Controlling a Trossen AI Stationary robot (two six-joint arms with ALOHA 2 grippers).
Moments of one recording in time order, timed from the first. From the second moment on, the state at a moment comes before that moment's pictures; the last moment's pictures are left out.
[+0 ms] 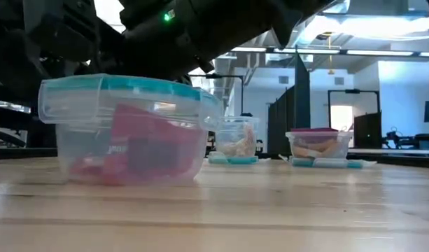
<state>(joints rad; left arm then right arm) -0.59 1.18 0.51 -0.05 -0.45 -0.35 0.38 2.38 1.63 0.27 0.66 0.41</state>
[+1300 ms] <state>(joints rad) -0.60 1.23 0.83 -0.36 -0.50 -0.39 0.52 2.04 1.56 -0.22 0.53 0.71</state>
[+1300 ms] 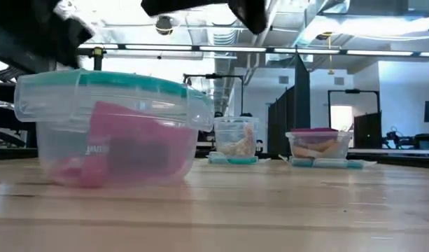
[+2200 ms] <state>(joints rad) -0.60 1.41 0.92 -0.18 -0.37 -0.52 0.34 1.92 1.36 -0.07 0.42 0.53</state>
